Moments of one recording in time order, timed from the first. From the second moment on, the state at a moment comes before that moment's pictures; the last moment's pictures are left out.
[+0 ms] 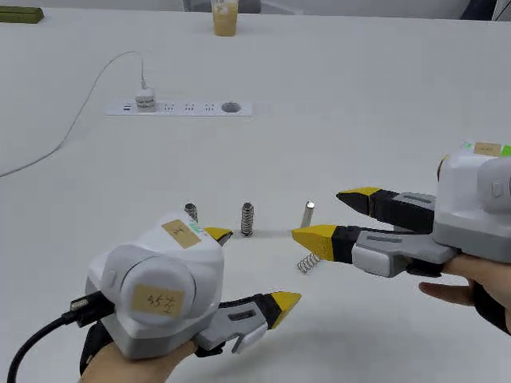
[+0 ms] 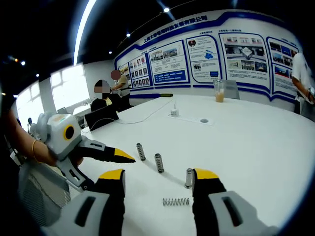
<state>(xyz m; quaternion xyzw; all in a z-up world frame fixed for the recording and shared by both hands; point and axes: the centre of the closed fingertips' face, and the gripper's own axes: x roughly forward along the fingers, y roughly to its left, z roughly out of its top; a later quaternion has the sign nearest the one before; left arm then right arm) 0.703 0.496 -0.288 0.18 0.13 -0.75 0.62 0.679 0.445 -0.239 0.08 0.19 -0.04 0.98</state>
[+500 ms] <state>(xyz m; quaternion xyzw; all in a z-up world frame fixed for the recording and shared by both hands) 0.693 0.471 -0.306 0.20 0.13 -0.76 0.60 0.651 0.440 -0.243 0.07 0.19 -0.03 0.98</state>
